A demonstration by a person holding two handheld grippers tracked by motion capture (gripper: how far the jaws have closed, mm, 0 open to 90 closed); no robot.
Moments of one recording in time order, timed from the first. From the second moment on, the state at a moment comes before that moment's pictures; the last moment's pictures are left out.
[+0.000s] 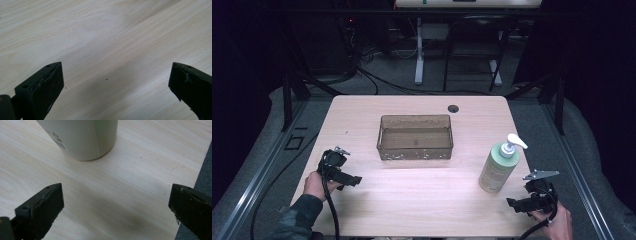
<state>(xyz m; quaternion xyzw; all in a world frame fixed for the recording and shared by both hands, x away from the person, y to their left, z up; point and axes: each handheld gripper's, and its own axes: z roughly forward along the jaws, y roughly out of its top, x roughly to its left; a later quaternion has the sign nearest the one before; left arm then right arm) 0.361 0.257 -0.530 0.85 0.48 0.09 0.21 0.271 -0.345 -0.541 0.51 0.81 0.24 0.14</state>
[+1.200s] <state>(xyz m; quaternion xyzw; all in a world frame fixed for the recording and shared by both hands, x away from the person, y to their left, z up) 0.364 0.256 -0.531 0.85 0.47 0.08 0.22 0.281 -0.312 -0.487 0.45 0.76 0.42 0.21</state>
